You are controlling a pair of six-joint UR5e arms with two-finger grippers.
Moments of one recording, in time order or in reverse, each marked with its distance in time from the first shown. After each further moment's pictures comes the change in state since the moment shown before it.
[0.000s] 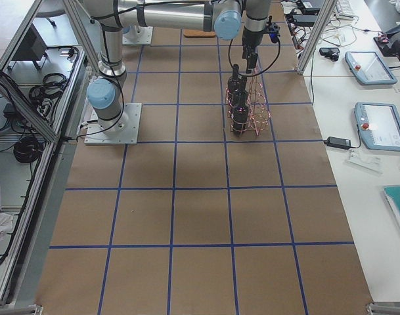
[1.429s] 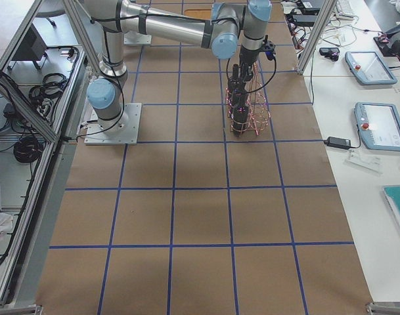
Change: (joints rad) left arm 0.000 0.000 0.000 0.000 0.000 0.000; right arm -0.029 -0.003 0.092 -0.085 -0.003 -0.054
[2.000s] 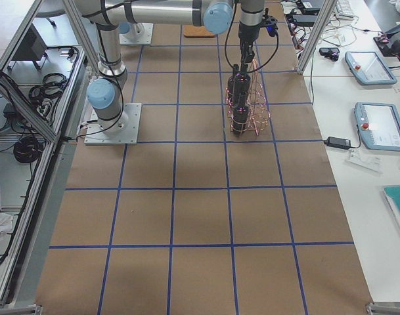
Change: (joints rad) left arm 0.000 0.000 0.000 0.000 0.000 0.000; right arm 0.000 -0.091 -0.152 0.181 -0.001 0.002
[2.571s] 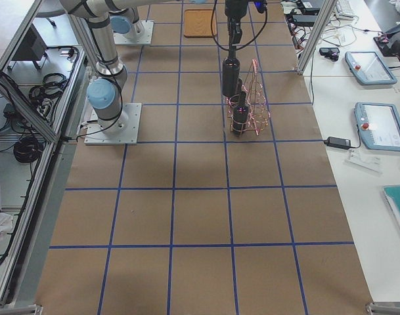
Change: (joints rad) left arm 0.000 -0.001 0.000 0.000 0.000 0.000; right arm 0.009 -0.132 -0.015 0.184 -0.042 0.010
